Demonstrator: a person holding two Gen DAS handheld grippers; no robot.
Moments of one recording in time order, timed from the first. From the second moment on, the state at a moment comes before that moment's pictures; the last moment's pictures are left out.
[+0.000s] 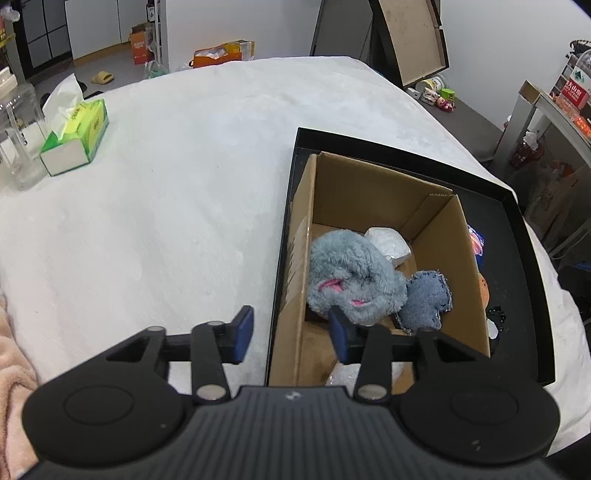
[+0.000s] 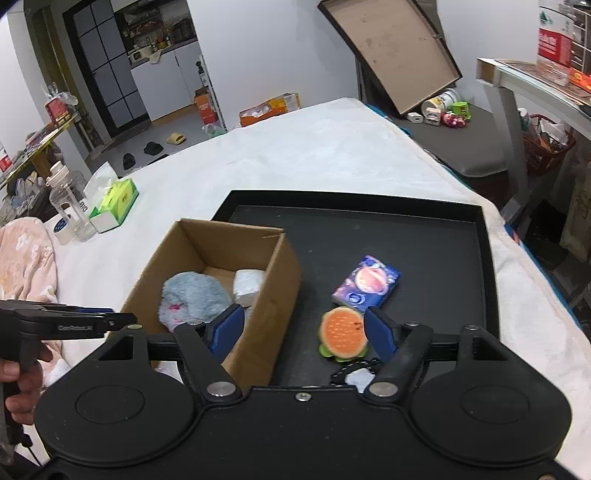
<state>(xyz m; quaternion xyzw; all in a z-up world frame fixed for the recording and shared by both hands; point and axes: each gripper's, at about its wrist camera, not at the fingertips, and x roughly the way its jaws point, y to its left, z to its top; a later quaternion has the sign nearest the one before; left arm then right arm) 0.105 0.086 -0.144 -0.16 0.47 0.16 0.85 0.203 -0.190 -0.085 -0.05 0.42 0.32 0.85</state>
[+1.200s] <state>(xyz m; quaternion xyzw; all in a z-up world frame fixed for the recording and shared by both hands) 0.141 0.048 -0.144 -0.12 0.49 0.20 0.84 0.228 -0.242 -0.172 -0.02 0.47 0.35 0.81</state>
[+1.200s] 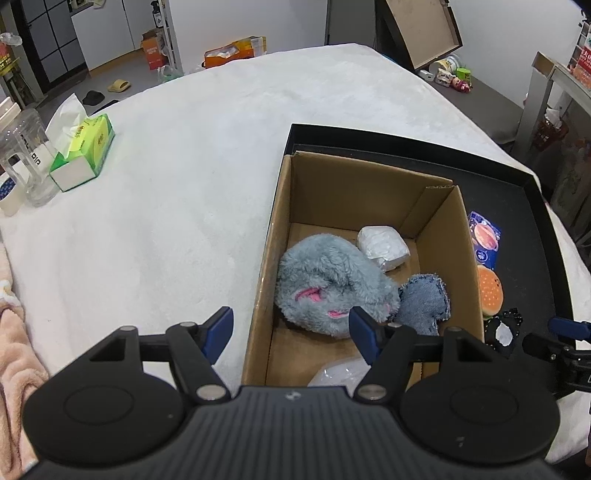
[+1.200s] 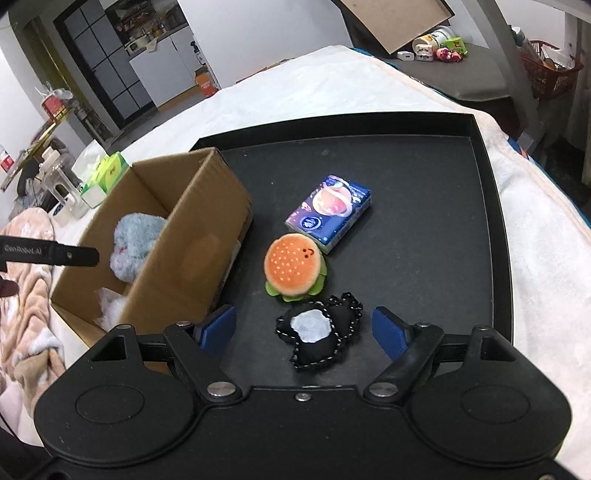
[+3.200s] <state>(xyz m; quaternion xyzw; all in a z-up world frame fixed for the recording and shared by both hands) 0.138 0.052 -0.137 -0.12 0.49 0.18 0.84 0.226 -0.223 -0.185 -0.10 0.45 0.30 0.83</state>
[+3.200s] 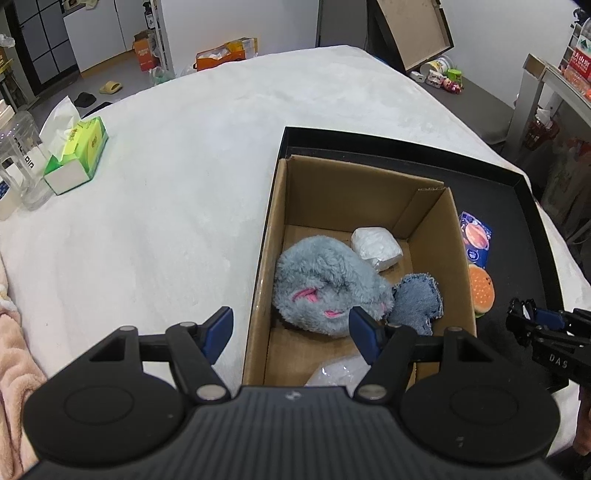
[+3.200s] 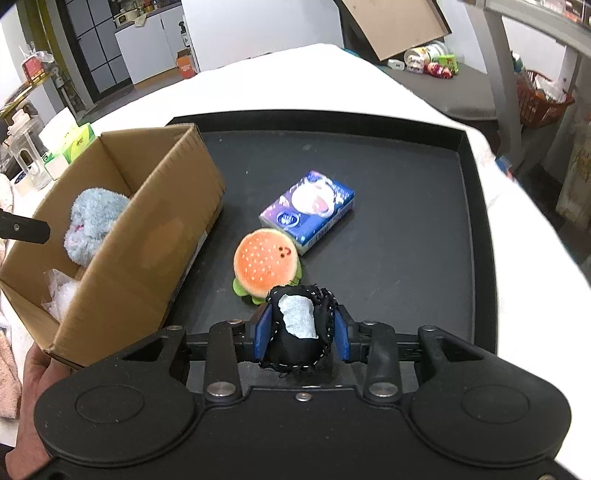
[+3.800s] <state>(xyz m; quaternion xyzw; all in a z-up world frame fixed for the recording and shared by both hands) 0.123 0.063 -0.136 -0.14 0.48 0.16 0.85 0.217 -0.206 -0.127 -0.10 0.41 0.30 0.86</state>
